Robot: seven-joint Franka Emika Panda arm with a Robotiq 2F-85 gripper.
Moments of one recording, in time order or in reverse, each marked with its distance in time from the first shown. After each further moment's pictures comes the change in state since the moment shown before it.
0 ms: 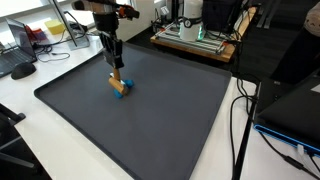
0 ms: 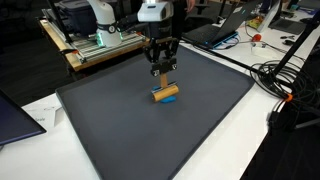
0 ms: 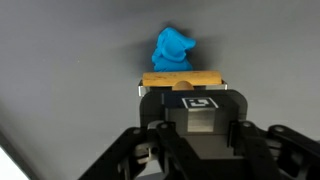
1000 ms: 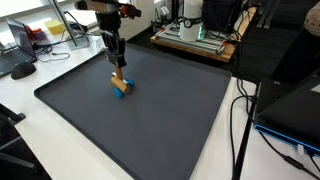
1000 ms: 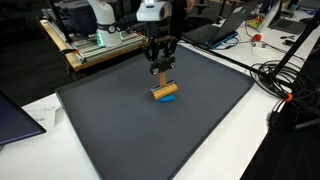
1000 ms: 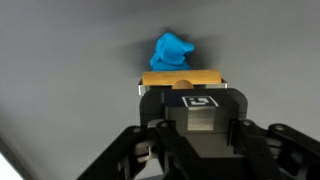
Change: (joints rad) arm -0.034 -0.020 0.031 -0.058 -0.001 -0.012 -0.002
